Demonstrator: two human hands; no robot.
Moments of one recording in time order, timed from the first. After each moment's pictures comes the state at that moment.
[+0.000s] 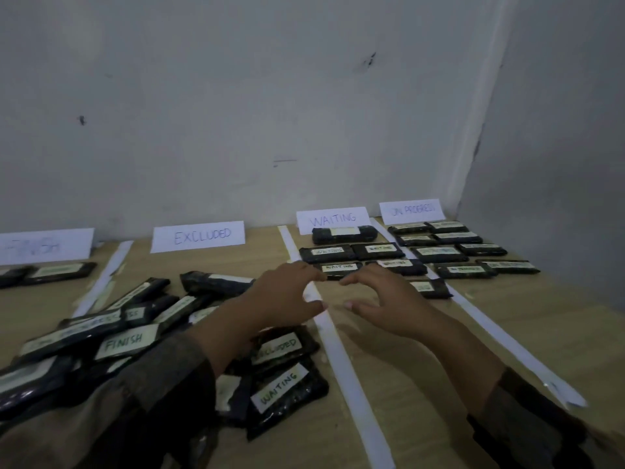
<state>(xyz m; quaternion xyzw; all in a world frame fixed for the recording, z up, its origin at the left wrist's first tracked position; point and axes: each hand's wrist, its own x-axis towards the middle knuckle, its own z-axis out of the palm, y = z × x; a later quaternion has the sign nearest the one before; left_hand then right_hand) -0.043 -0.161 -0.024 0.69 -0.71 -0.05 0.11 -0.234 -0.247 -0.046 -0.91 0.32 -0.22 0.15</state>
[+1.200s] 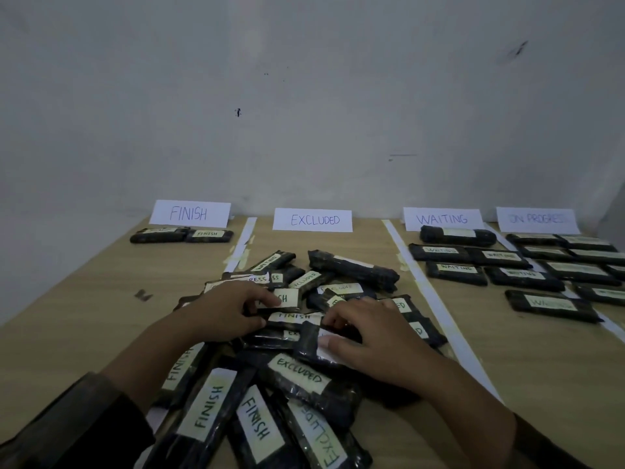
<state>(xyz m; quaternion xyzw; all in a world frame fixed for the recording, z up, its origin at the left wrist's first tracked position) 0.118 0.032 -0.035 0.79 -0.57 -0.12 0.16 -0.098 -0.097 -0.051 -0.96 0.18 -0.13 0.18</state>
